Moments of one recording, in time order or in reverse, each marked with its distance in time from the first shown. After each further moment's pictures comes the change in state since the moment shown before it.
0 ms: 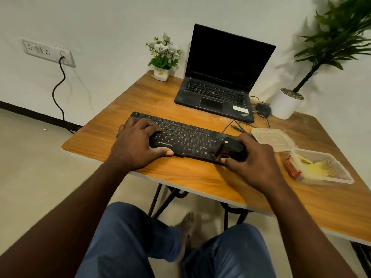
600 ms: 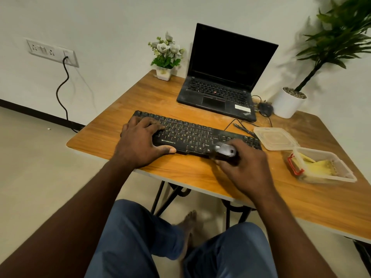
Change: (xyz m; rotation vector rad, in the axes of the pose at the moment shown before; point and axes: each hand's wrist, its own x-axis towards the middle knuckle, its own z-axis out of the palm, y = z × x) left_hand -0.001 0.004 -0.001 -0.012 -0.020 -0.035; right_hand -0.016 -0.011 0.024 0.009 0.084 -0.060
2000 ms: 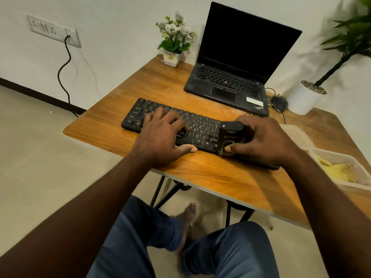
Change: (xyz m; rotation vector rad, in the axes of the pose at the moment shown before) left_hand 0.006 0.037 0.013 0.017 0.009 0.158; right_hand 0.077 0.017 -0.027 0.090 -0.412 -0.122
